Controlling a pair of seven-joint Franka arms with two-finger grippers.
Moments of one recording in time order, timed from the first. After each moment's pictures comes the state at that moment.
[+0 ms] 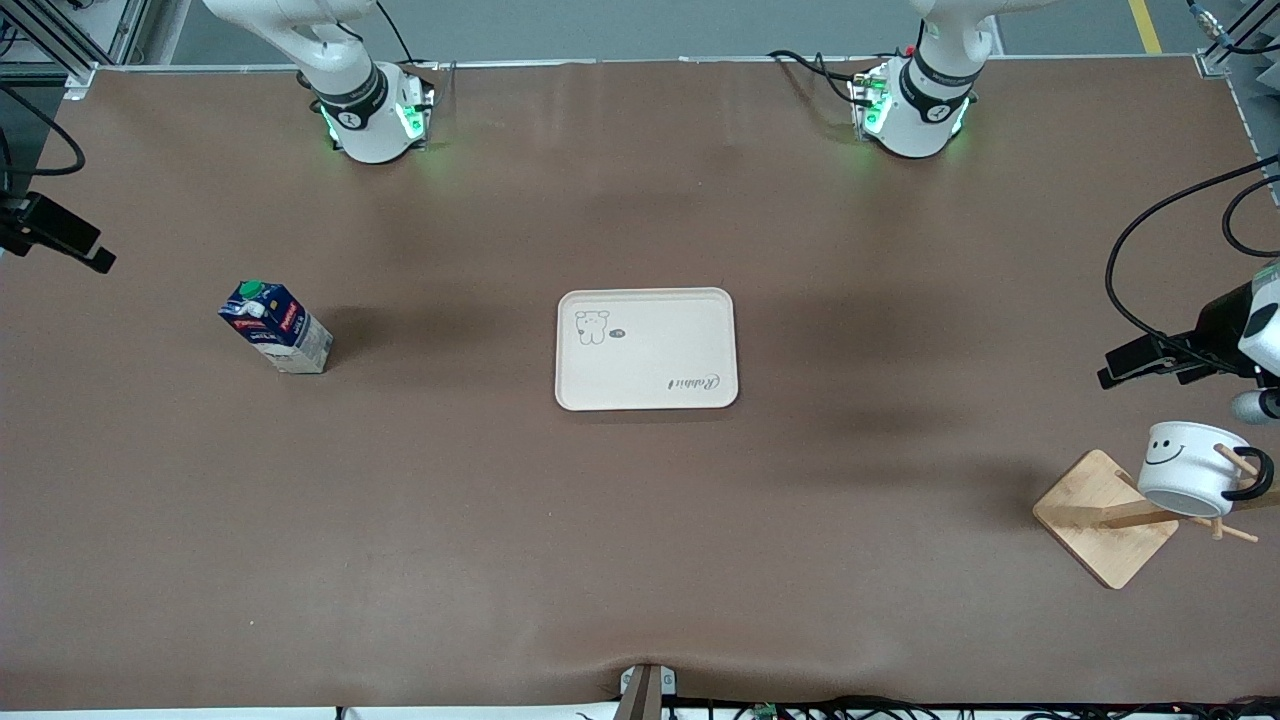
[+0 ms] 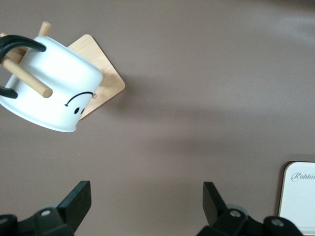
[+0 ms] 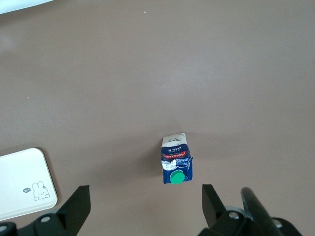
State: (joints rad) left arm 0.13 0.20 -0.08 -1.56 -0.06 1.82 0.00; right arm 0.02 -0.05 -0.11 -1.57 0.02 1.56 0.16
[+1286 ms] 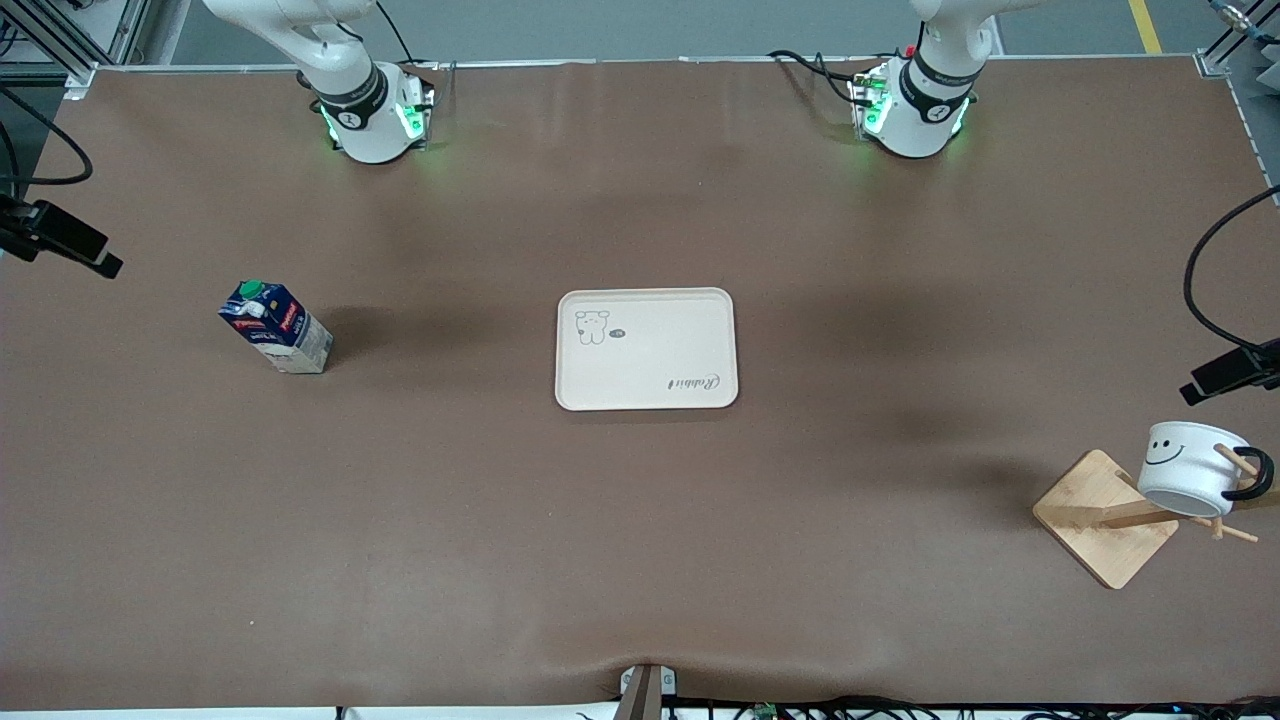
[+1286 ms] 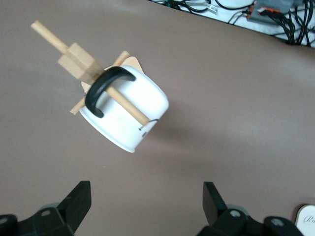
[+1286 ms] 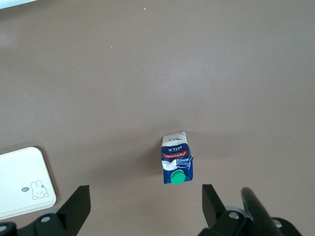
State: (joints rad) left arm 0.24 0.23 -0.06 -1.52 -0.09 1.89 -0.04; right arm 0.03 -0.04 -0.11 -1.57 0.02 1.56 0.16
